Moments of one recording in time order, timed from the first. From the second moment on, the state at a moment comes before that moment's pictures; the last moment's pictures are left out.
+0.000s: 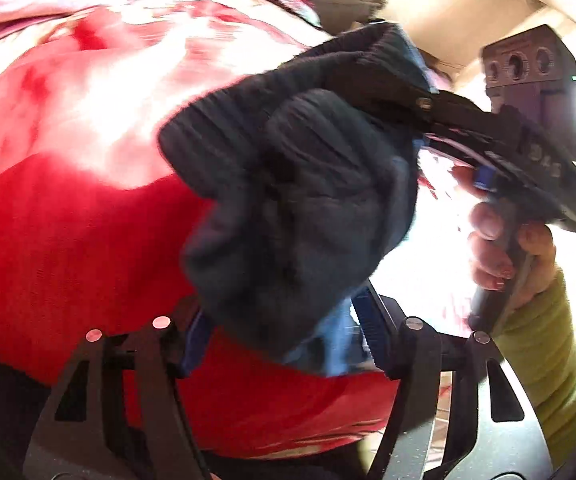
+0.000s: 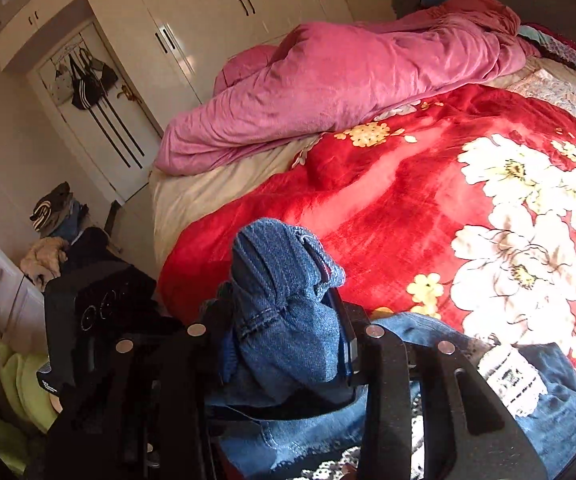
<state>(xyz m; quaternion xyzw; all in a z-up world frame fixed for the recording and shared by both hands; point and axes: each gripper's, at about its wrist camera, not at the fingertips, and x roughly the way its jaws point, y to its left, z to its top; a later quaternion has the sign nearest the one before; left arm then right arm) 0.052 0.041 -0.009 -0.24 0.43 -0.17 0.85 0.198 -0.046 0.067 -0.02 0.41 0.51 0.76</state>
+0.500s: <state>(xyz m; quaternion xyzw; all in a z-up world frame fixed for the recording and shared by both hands) 0.051 -0.062 0.016 -0.15 0.42 -0.27 0.85 0.199 -0.193 0.070 0.08 0.36 0.42 0.83</state>
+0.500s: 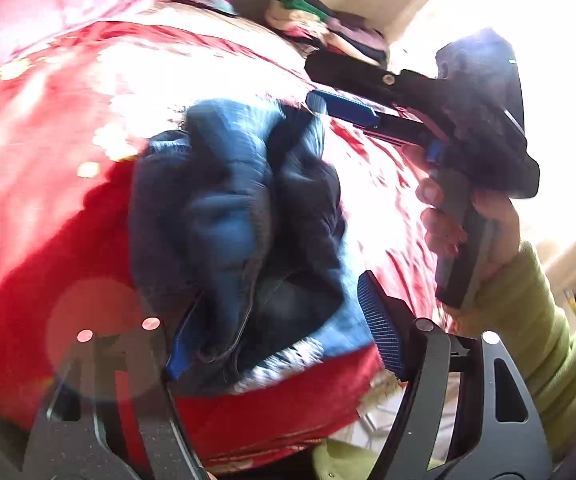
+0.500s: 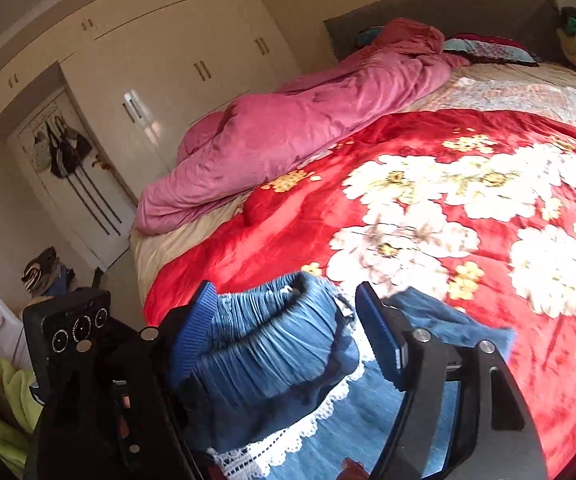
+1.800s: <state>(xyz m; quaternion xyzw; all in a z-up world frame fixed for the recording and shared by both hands) 0.030 -0.057 0.026 -0.09 0.41 -0.21 0.88 0.090 -0.254 0.066 -0.02 0.35 0.24 0.91</state>
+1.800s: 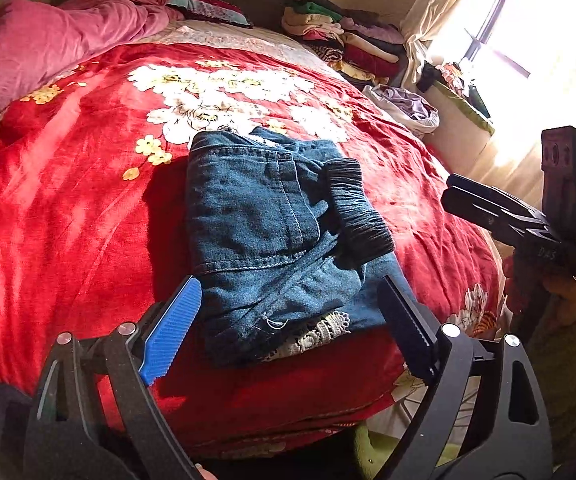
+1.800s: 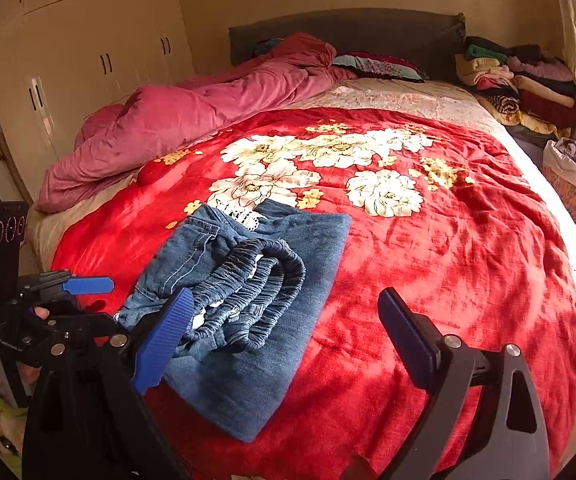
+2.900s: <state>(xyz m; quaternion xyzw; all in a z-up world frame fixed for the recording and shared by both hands) 0.135 -0.038 0.001 -0.11 0.46 -0.19 0.86 0.042 -0.089 0.006 -0.31 0.34 0.43 0.78</state>
